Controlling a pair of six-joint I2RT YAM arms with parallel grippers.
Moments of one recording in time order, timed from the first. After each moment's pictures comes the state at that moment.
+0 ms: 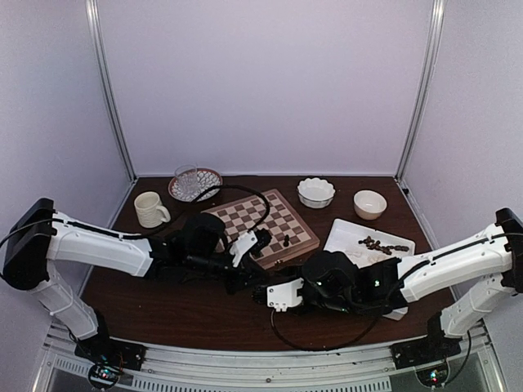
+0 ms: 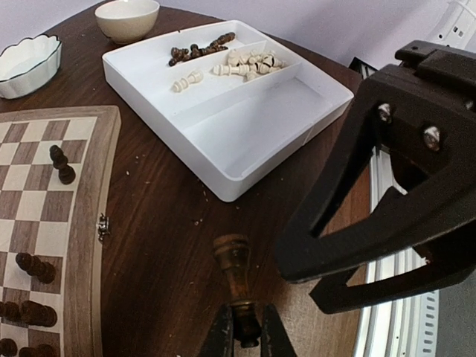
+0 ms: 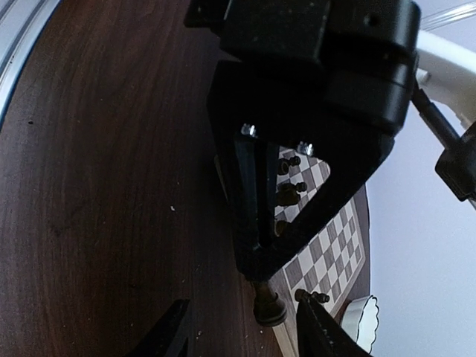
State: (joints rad) left arm -1.02 1.55 0.80 0.20 0.34 -0.07; right arm 1.31 1.43 0.78 0.05 0.36 -0.73
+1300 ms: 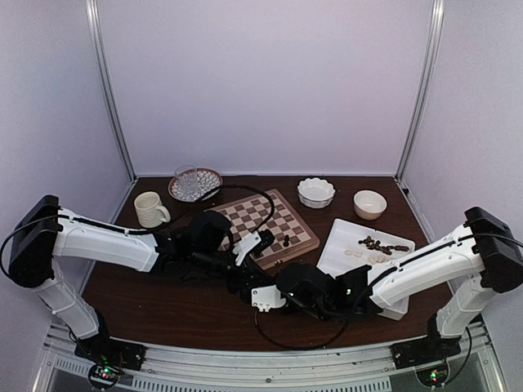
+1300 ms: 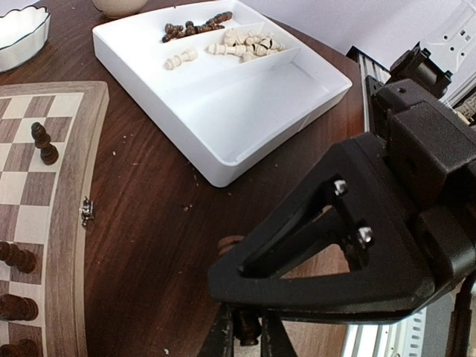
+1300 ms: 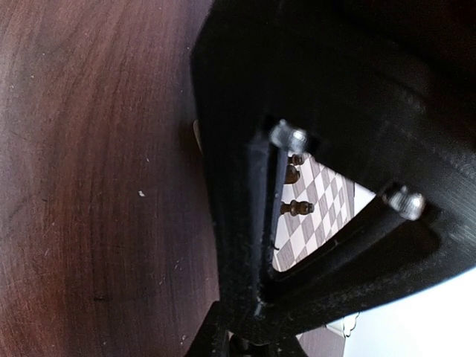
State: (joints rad) left arm -1.01 1.60 0.86 0.10 0.40 -0.10; right arm 1.33 1.64 0.87 0.07 0.59 -0.72
